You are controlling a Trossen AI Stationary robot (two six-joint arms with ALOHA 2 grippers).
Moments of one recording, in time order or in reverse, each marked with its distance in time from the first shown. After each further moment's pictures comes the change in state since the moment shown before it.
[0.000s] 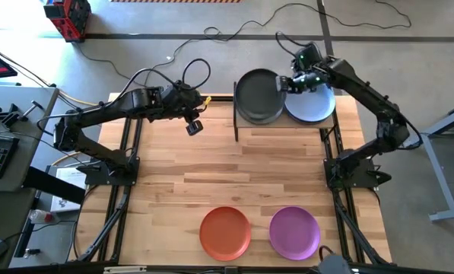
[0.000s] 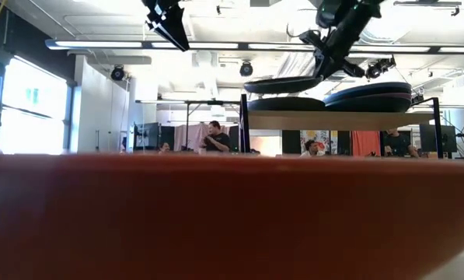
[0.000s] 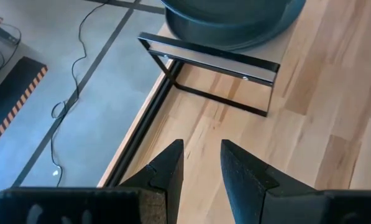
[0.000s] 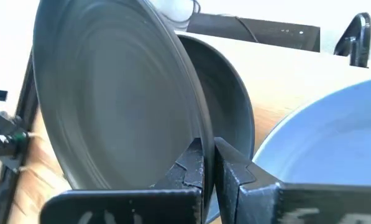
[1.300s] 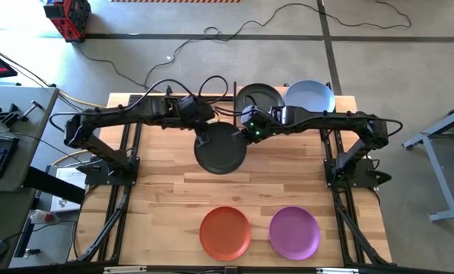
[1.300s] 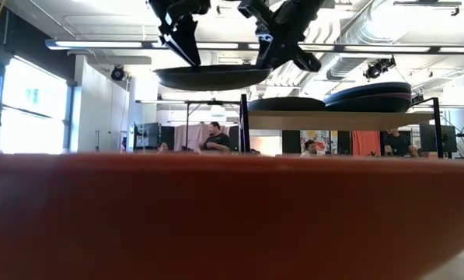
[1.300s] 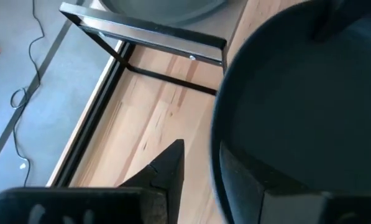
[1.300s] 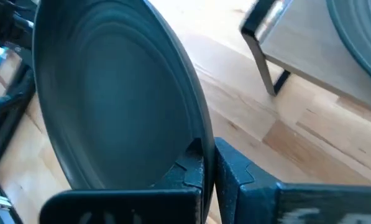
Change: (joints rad) left arm -0.078 0.122 -0.001 -0.004 0.066 -0.076; right arm 0.721 0.188 -0.001 0.207 0.300 0.336
